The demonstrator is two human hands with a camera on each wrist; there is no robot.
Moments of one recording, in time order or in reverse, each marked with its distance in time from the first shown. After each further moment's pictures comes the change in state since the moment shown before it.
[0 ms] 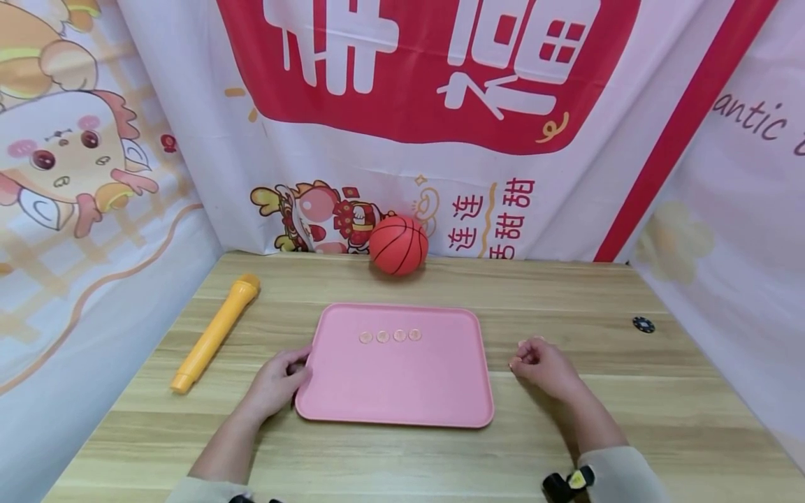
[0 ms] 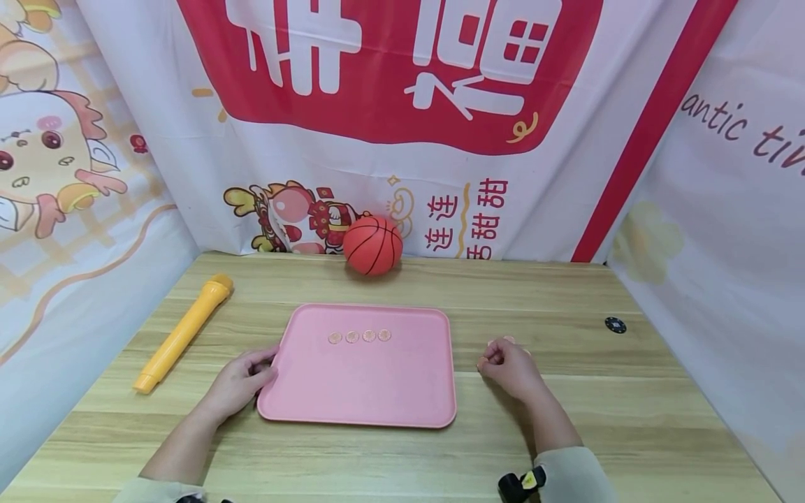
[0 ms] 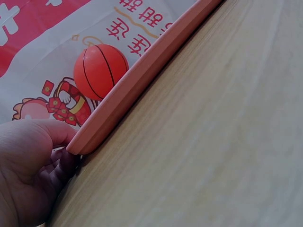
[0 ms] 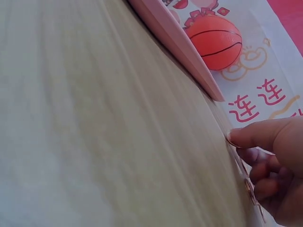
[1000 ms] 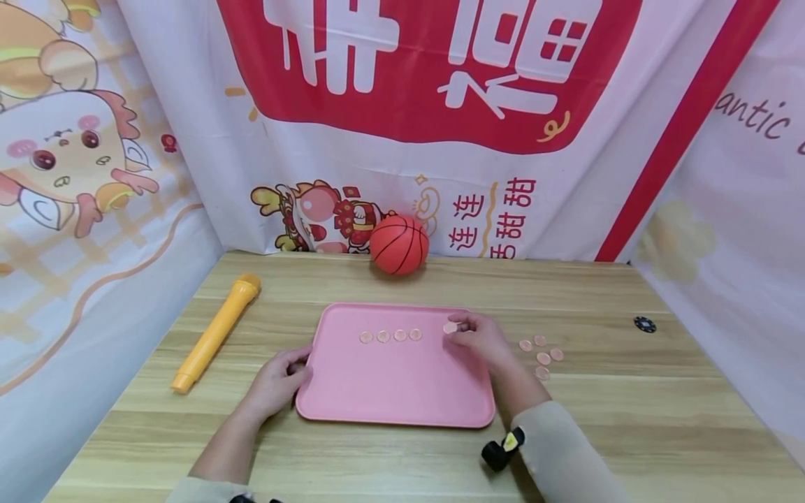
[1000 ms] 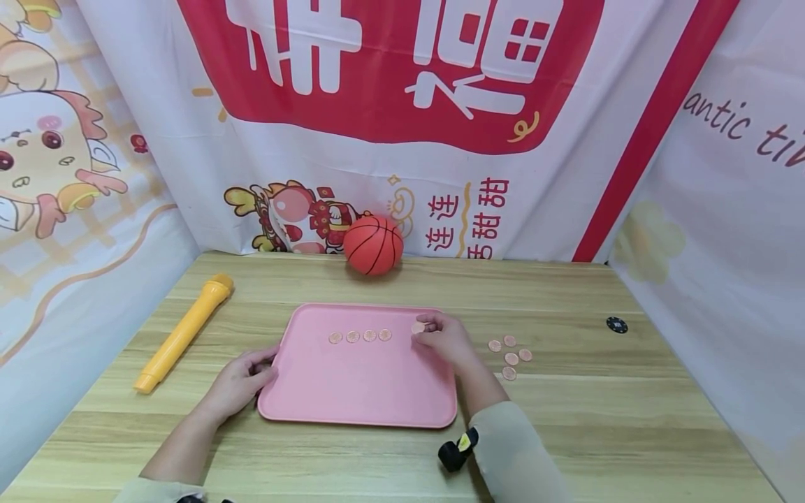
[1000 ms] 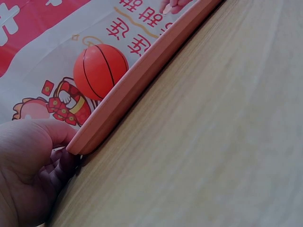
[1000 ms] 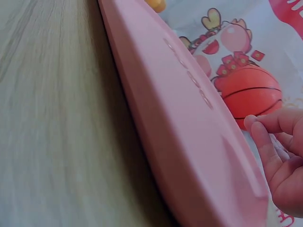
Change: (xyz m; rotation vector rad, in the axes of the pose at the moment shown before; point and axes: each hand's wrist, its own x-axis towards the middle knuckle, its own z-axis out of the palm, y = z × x) left_hand 0.001 0.001 0.000 -0.005 -0.006 -0.018; right_hand 0.056 -0.076 0.066 0.435 -0.038 0.051
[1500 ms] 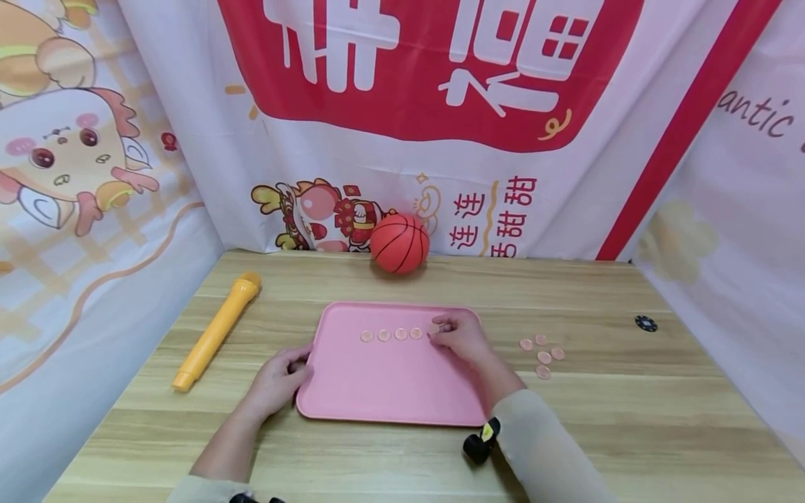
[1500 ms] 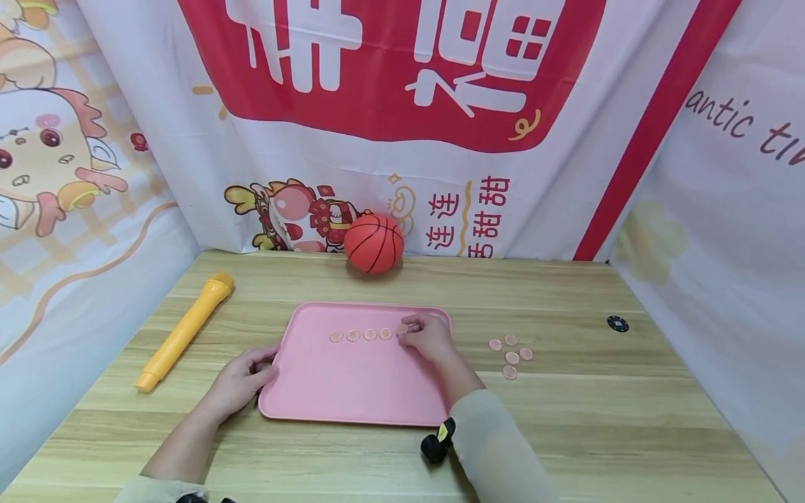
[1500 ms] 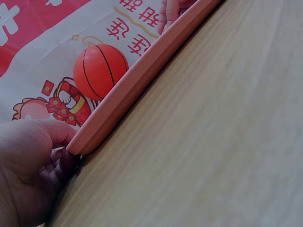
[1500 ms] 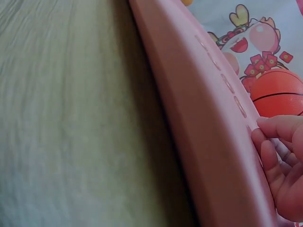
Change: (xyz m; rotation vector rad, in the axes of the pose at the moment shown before) left_hand -0.002 0.003 -0.001 0.001 0.004 -0.001; right_hand 0.018 0.007 0.033 -0.007 -0.013 -0.019
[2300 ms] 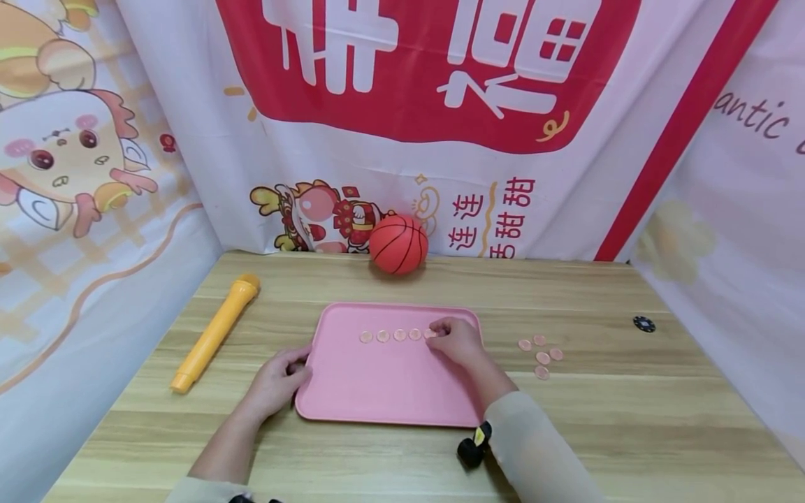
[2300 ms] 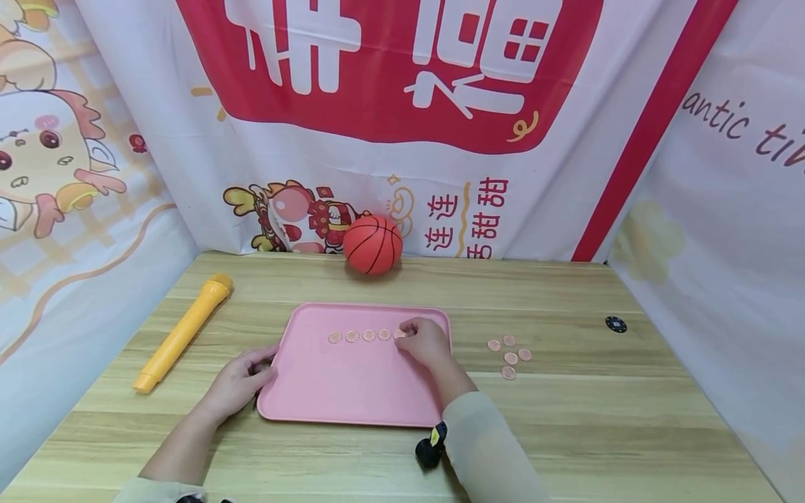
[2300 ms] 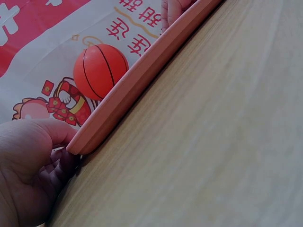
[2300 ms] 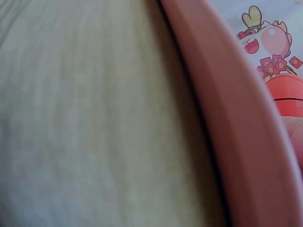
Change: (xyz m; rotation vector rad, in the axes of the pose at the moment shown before) left_hand 0.000 0.000 0.000 -0.018 -0.003 0.003; right_hand -0.003 -0.003 0.006 -0.318 0.033 -0.004
